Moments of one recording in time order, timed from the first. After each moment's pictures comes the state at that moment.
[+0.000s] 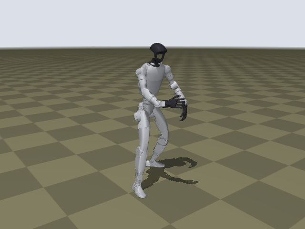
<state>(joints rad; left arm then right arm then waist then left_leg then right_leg) -0.33 0.57 -0.39 0.99 0.43 -0.12 -0.47 -0.76 -0.19 0.32 0.91 0.04 -0.71 -0.14 -0.37 0.14 0.29 -0.39 0.38 0.11 0.78 -0.48 -0.23 -0.30 -0.38 -0.51 0.27 0.11 0.08</state>
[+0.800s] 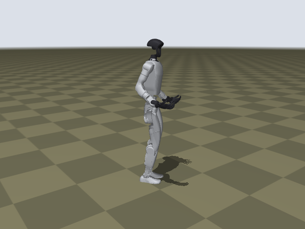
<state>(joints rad) 0.36 0.23 0.22 0.49 -1.02 0.07 -1.03 0.34 -0.19 -0.13 0.28 1.26 -0.19 0.47 -0.18 -0.06 -0.06 -0.13 -0.11 -0.04 0.16 -0.28 0.02 -0.15 0.09 -0.16 0.24 -0.27 -0.06</state>
